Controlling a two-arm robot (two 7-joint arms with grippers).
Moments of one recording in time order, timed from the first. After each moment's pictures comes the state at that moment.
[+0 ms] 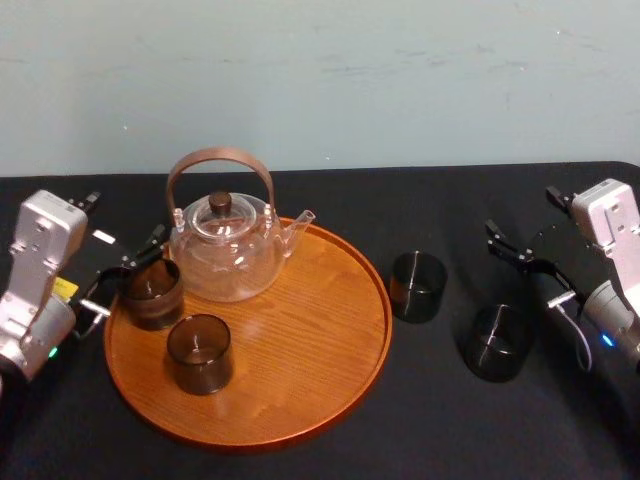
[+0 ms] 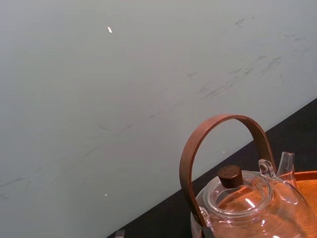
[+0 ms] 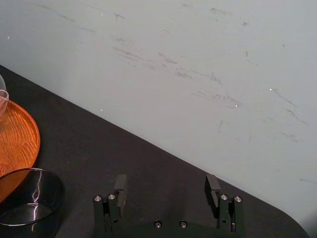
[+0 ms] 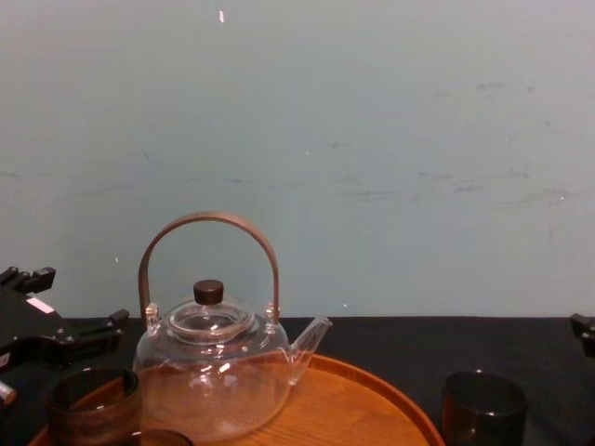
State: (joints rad) left arm -0.20 0.60 0.45 -1.41 -0.25 -0.12 0.03; right arm 0.20 0.60 -0.45 -1.41 0.25 -0.12 -0.03
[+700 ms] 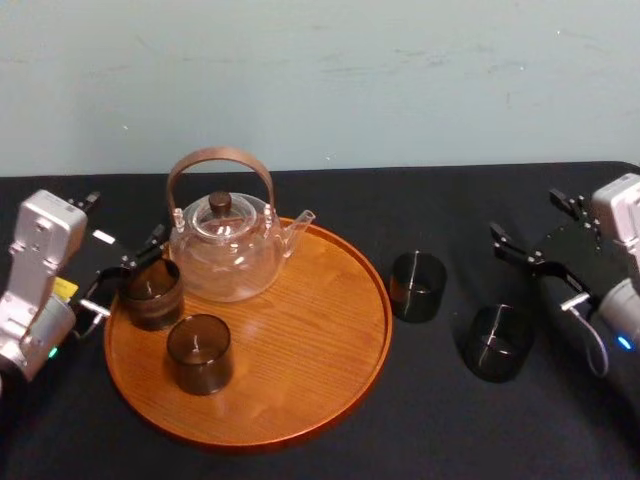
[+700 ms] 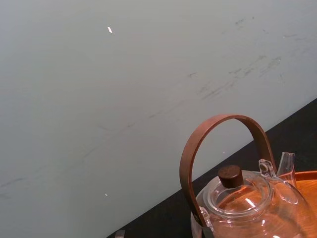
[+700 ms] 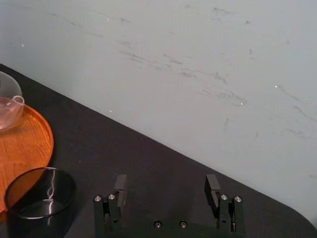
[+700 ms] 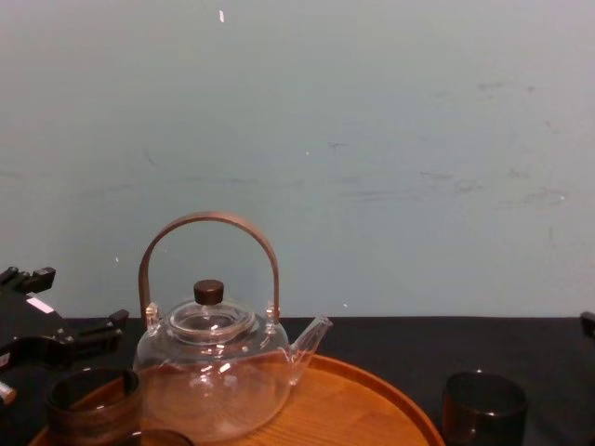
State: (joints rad) left arm -0.20 0.60 0.45 -1.41 -0.25 -0.12 0.03; right arm 0.17 0.62 -0.41 -1.45 0.29 -0.10 0.03
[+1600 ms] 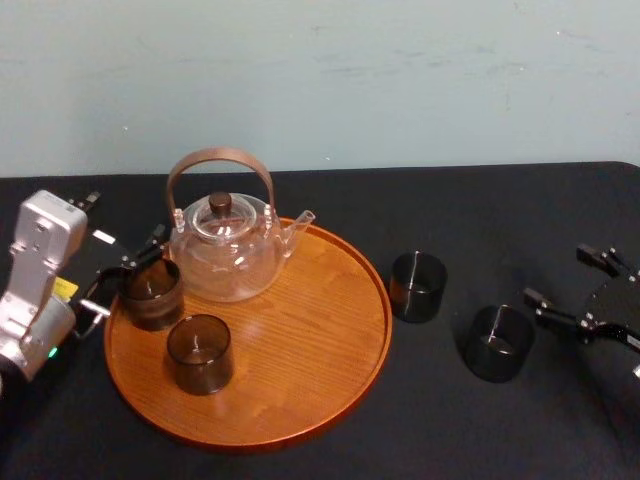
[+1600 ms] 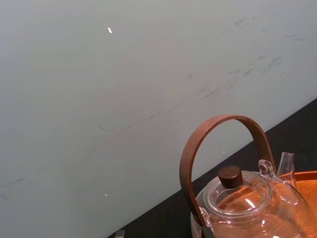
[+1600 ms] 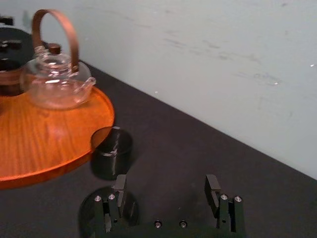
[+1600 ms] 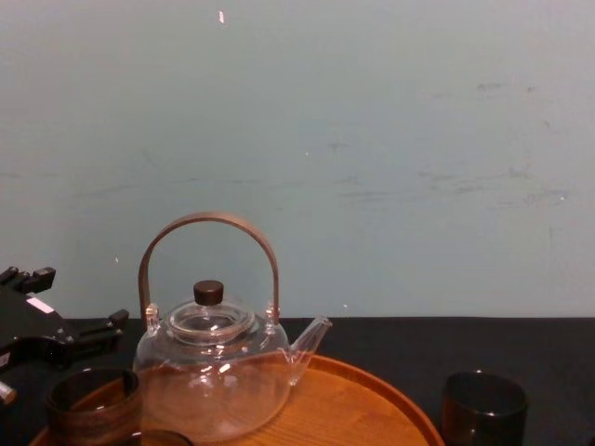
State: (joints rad) left arm -0.20 0.60 0.45 -1.41 -0.25 -0.12 0.03; right arm -0.13 0.82 -0.21 -1.72 0.48 -0.03 0.26
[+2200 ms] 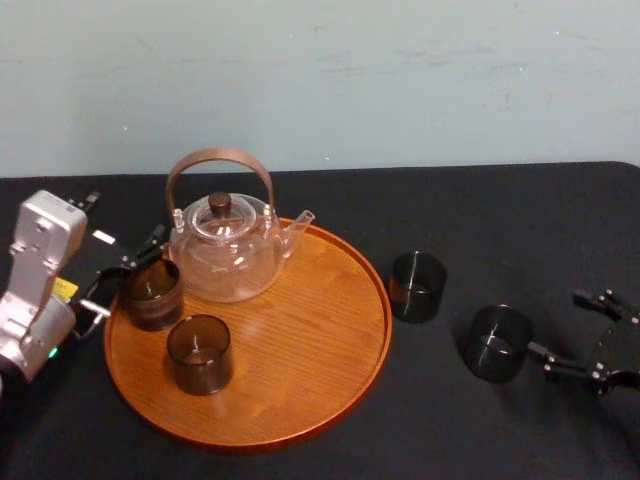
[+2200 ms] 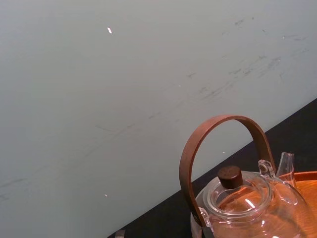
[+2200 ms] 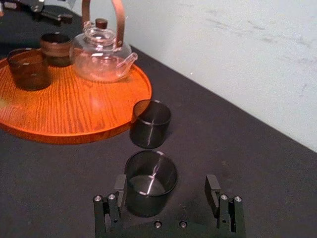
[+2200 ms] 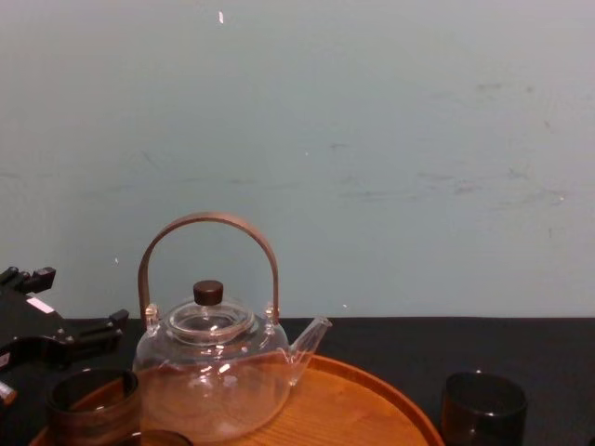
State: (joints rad) left arm -0.20 0.60 0.45 -1.41 -0.25 -0.12 0.03; right arm -0.26 0.90 -0.15 -1.78 0.48 -0.03 0.39
